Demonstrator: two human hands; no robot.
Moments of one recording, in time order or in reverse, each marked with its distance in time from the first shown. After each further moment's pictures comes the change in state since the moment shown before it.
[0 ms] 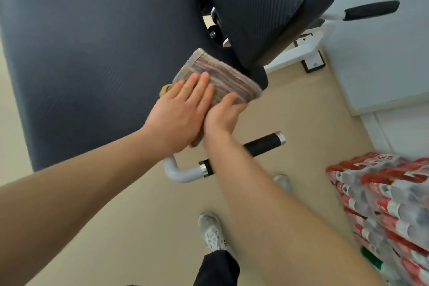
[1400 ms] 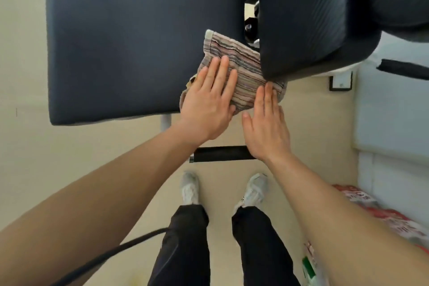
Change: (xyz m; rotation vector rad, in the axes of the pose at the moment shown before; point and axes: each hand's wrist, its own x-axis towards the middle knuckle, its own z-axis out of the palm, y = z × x) left_hand 0.032 0.051 -0.012 -0.322 -0.071 -0.461; right_hand 0.059 -0.069 -0.099 -1.800 -0.619 -0.833
